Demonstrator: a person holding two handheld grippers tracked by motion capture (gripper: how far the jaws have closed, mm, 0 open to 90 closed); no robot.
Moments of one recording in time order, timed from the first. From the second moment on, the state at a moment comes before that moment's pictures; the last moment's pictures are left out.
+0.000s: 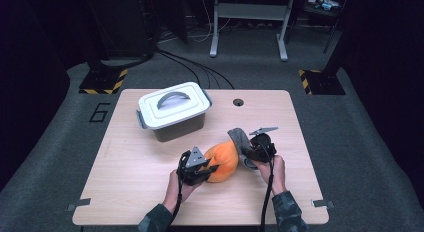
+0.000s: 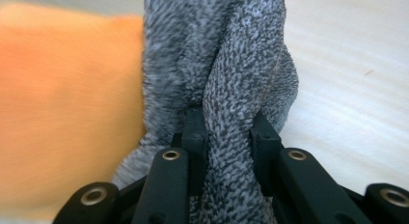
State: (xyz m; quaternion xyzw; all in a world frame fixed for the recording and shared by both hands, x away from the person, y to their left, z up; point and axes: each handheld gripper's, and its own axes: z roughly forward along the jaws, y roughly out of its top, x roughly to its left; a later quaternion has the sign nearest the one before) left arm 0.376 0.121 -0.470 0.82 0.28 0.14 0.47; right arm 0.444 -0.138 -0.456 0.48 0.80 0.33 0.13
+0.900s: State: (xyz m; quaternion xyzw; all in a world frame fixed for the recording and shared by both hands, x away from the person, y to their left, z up) left arm 0.384 0.121 -0.470 0.82 0.29 0.13 0.47; right arm 0.445 -0.132 -0.473 0.49 0.80 0.32 0.13
